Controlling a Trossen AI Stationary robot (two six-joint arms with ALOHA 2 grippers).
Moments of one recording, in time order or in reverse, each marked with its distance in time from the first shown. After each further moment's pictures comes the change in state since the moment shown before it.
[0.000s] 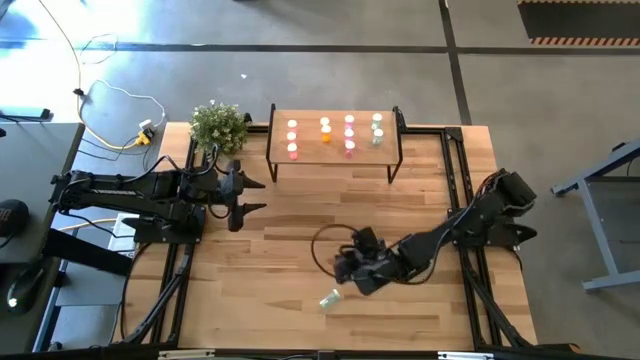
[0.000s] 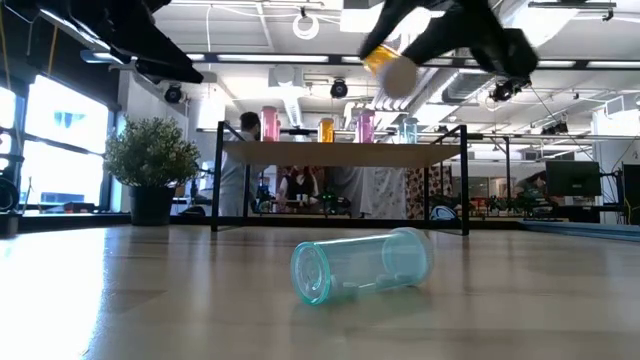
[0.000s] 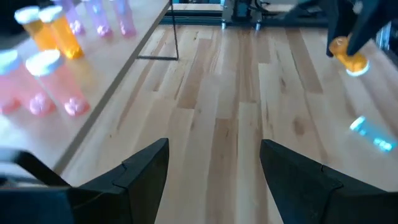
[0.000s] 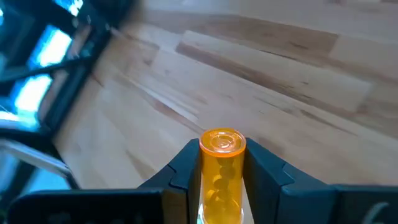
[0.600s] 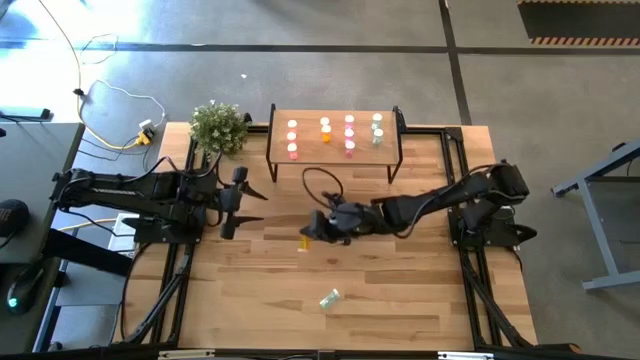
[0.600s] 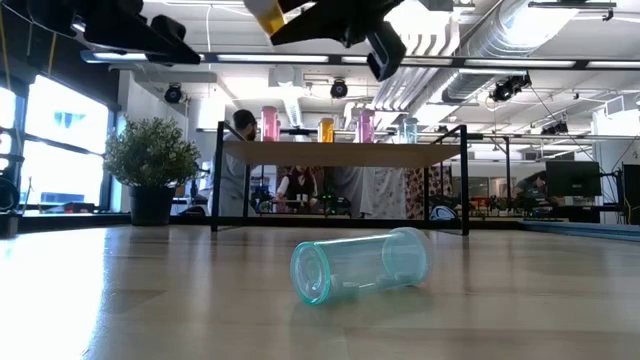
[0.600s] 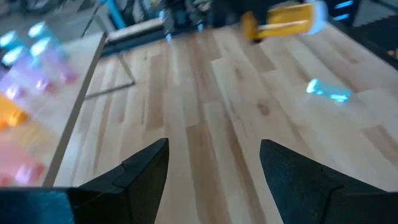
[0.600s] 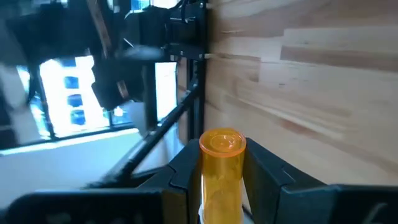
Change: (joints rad) left arm -0.034 0.000 0.000 0.009 0.158 0.293; right arm -0.297 0.000 0.000 0.471 -0.423 0.174
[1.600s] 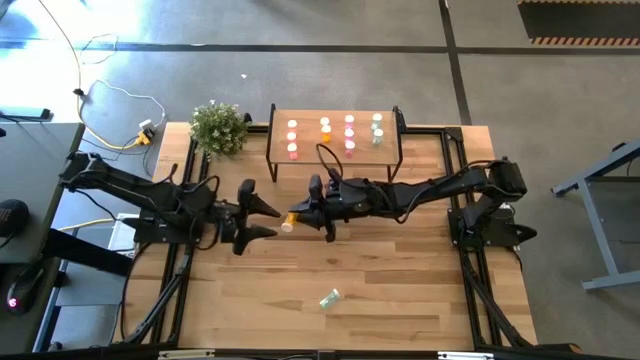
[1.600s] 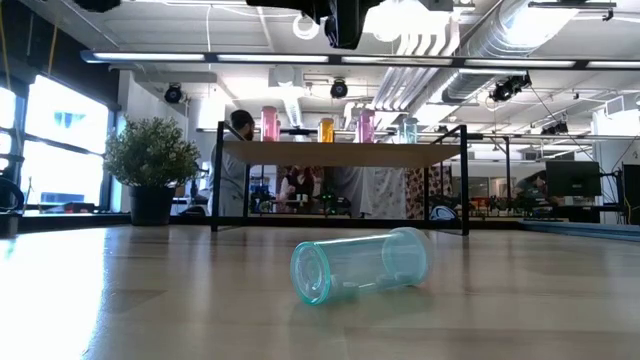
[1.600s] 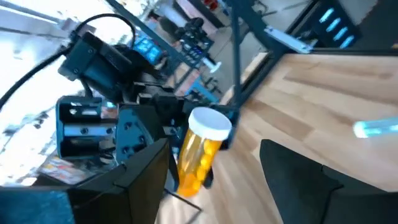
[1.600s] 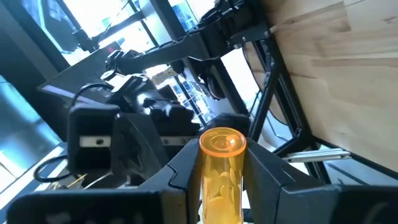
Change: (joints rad) left arm -0.253 0.162 0.001 0.521 -0.130 0.583; right arm -0.115 0.001 0.000 0.260 -0.120 0.453
